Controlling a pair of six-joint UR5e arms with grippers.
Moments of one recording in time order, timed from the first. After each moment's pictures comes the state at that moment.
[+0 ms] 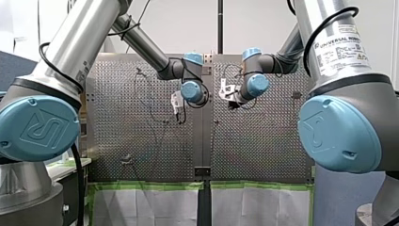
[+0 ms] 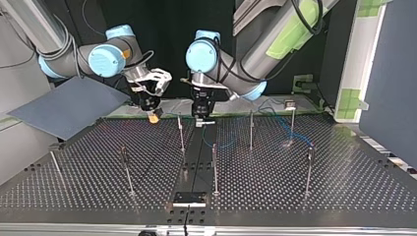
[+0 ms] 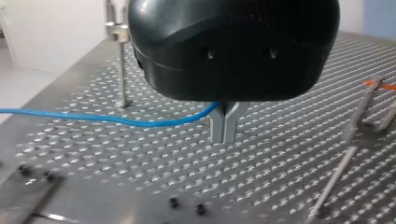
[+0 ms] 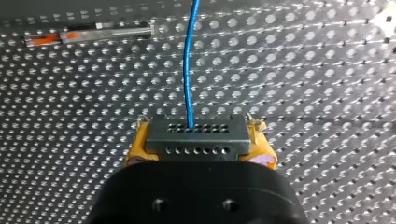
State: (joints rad) left arm -0.58 -2.01 -1.61 -2.70 -2.00 -1.78; right arm 2.07 -1.20 1.67 -0.26 1.47 1.69
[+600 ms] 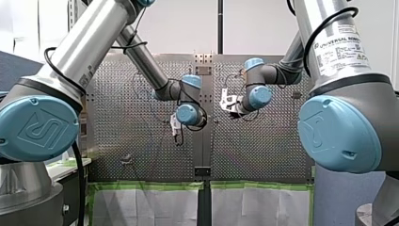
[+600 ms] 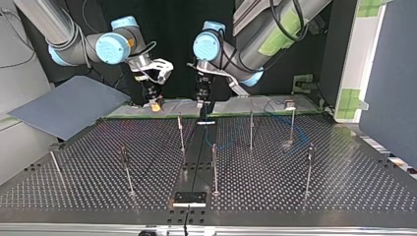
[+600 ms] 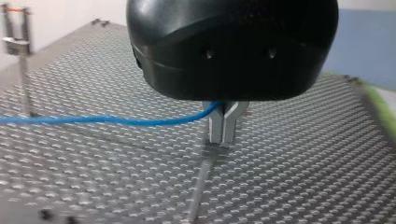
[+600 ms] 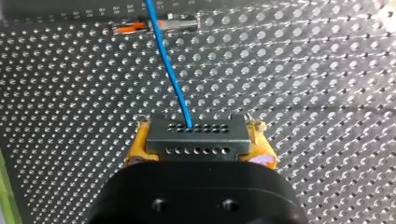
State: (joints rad) left arm -0.59 -2.10 -1.77 -2.54 -1.92 -1.78; right arm 2.06 -1.20 1.81 -0.39 1.47 1.69
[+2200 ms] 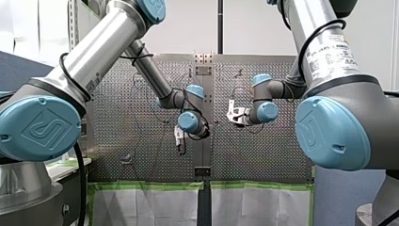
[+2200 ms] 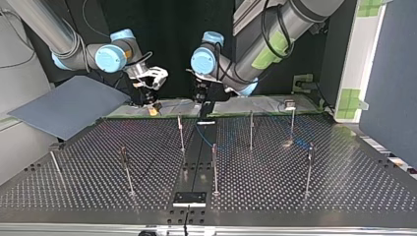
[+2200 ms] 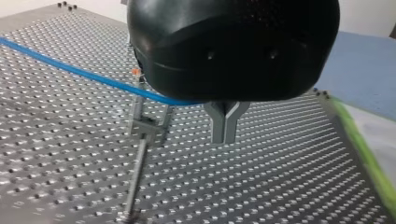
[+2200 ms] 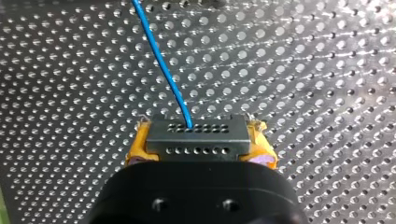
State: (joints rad) left arm -0.57 -2.21 -1.64 -2.65 -1.84 -1.83; right arm 1.98 -1.09 1.78 -0.52 1.35 1.70
